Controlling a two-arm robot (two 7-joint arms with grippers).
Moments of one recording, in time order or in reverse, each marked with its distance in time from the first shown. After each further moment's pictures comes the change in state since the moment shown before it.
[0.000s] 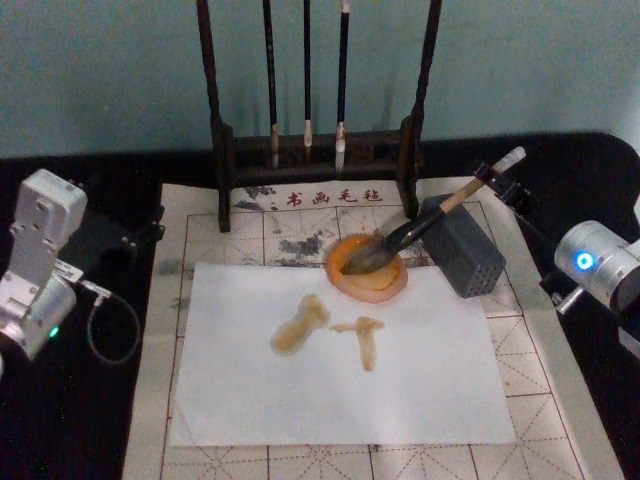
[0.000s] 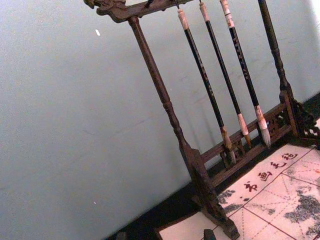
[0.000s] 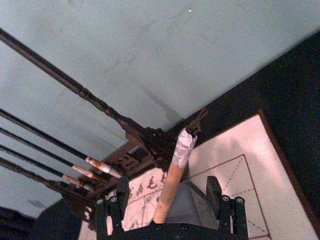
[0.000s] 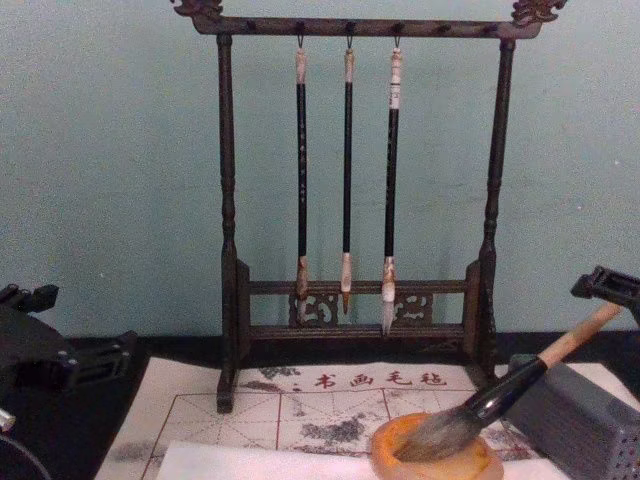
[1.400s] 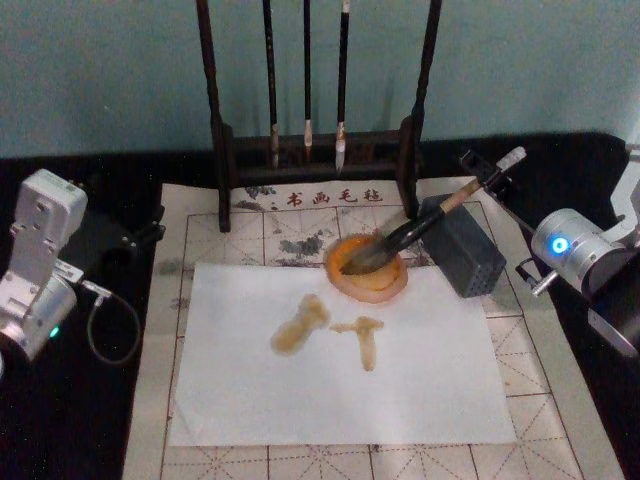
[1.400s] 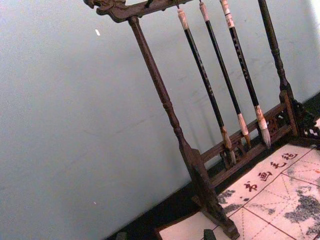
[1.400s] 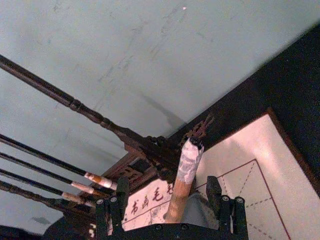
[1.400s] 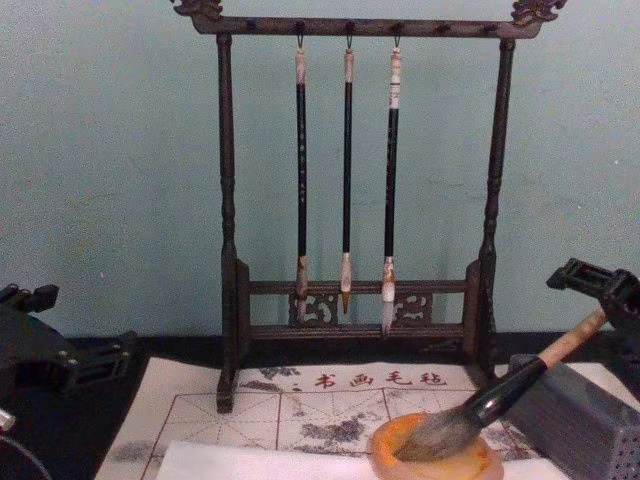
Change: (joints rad) left arm 0.000 0.000 0.000 0.000 0.000 0.000 0.000; right arm 0.083 -0.012 -0.077 0.096 0.101 -0.079 -0.054
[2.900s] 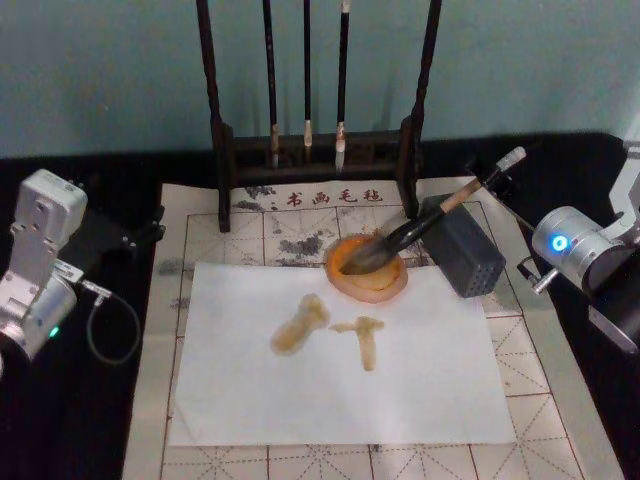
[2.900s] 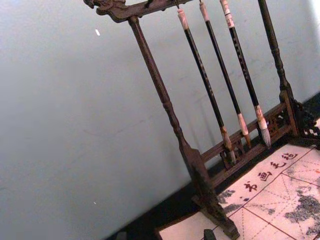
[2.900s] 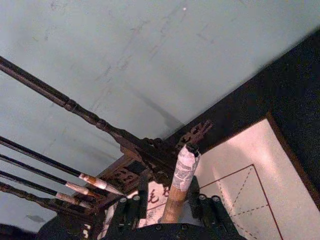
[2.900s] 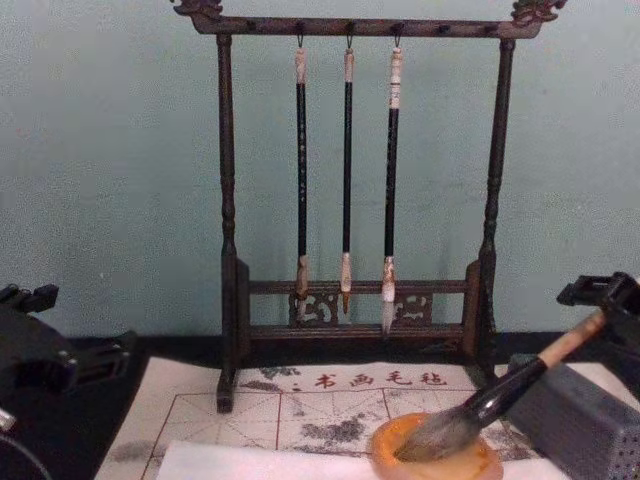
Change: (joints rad) left arm 0.000 0.000 0.000 0.000 0.000 0.000 0.000; right arm 0.030 0.028 -0.038 0.041 0.011 -0.020 0.017
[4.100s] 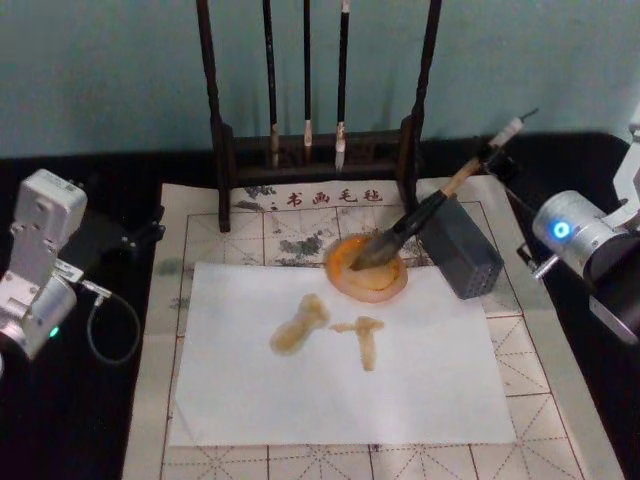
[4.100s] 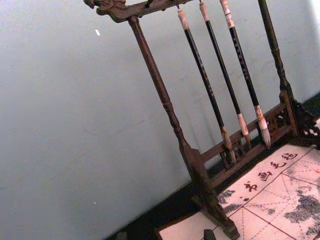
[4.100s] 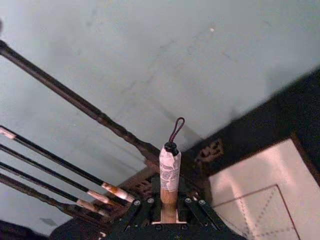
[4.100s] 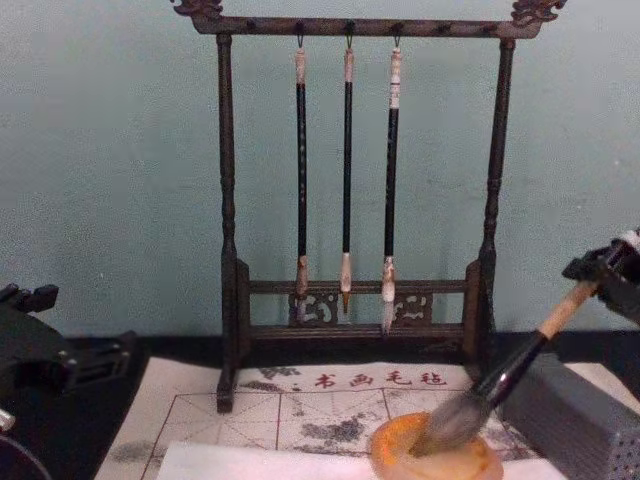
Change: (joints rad) left arm 0.000 0.000 0.000 0.000 0.000 0.000 0.000; right arm 0.012 0.022 -0.028 -0.023 0.018 -0.047 0.032
